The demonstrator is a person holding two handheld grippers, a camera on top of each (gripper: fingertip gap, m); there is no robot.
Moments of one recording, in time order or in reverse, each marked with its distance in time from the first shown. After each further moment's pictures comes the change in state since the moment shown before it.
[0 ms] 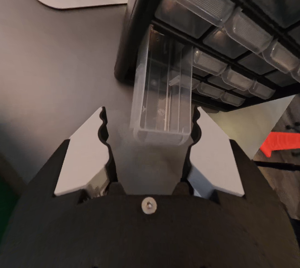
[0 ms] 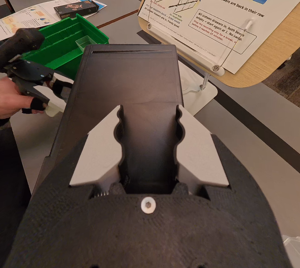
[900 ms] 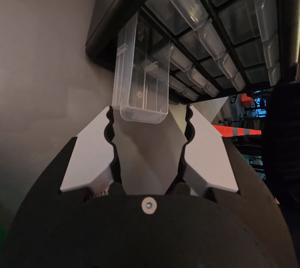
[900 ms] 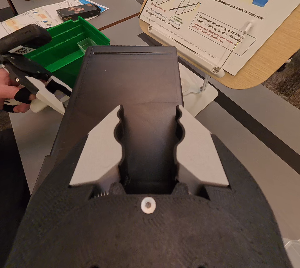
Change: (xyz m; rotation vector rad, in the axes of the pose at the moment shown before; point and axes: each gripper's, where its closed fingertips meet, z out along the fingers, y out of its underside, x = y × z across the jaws) left arm 0.028 0.006 -0.022 -0.085 0.230 -0.235; right arm 0.000 -0.001 -0.001 0.014 -0.006 -0.003
